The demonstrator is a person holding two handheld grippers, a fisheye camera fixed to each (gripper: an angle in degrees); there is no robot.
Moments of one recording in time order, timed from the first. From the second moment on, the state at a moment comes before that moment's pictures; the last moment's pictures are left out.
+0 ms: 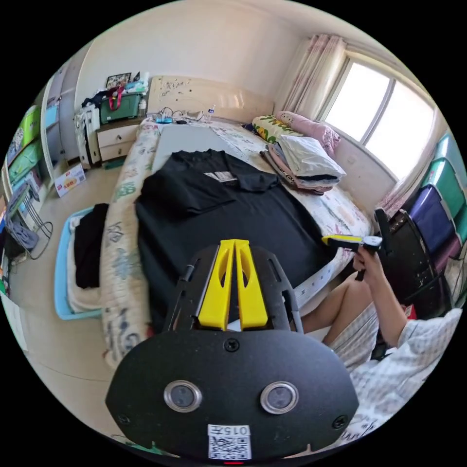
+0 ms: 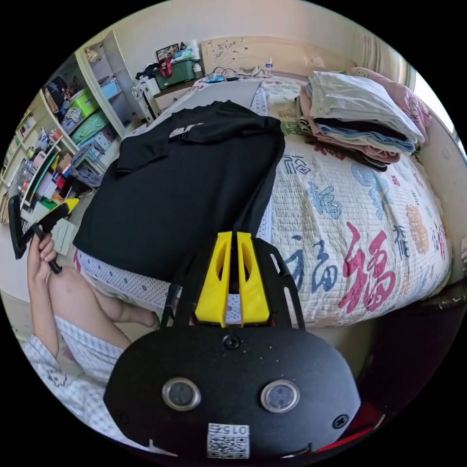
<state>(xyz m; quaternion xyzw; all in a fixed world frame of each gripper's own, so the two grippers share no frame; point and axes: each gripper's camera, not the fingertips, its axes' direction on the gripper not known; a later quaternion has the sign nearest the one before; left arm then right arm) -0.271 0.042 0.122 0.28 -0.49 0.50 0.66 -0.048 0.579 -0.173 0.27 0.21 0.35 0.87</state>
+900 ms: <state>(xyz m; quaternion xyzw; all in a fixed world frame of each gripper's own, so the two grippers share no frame) -0.281 -0.070 0.194 0.39 -0.46 0.39 0.69 -0.245 0.387 -0.227 0.21 0.31 0.39 0.84</state>
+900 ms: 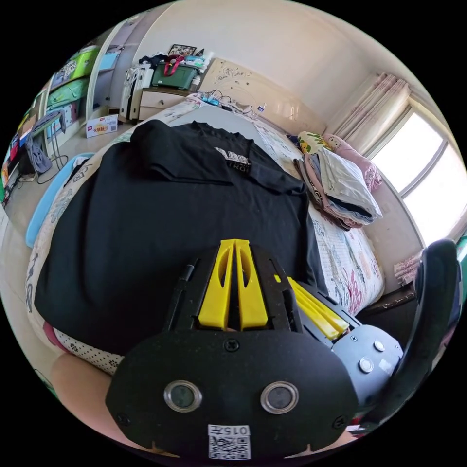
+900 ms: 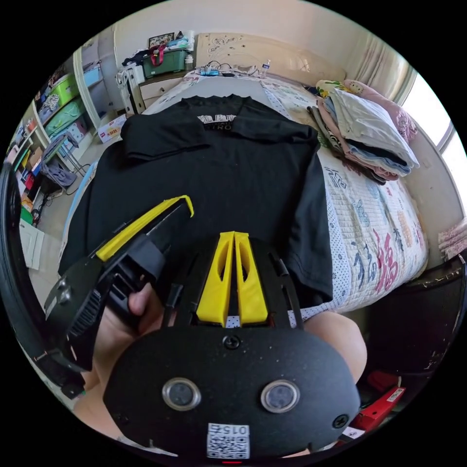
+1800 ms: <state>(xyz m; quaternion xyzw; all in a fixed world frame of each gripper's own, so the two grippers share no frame) -0.264 -0.120 0.198 0.39 -0.50 0.38 0.67 -0.342 0.390 -0.261 0.35 0.33 0.48 0.74</state>
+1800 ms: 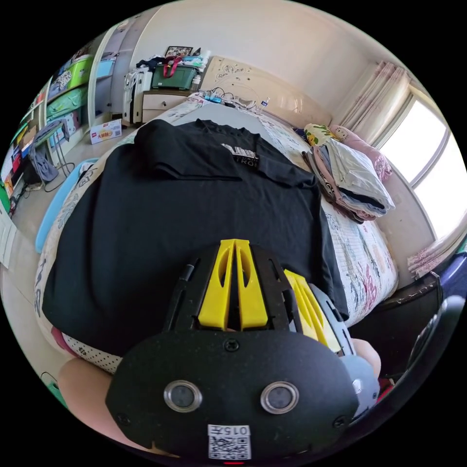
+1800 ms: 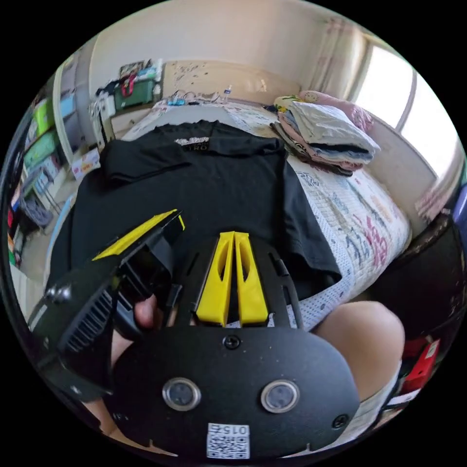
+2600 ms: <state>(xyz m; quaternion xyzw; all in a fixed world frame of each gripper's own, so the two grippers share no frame) -0.252 -0.148 0.138 0.38 -0.39 0.39 0.74 -0.358 0.392 -0.262 0.38 0.32 0.47 0.73</state>
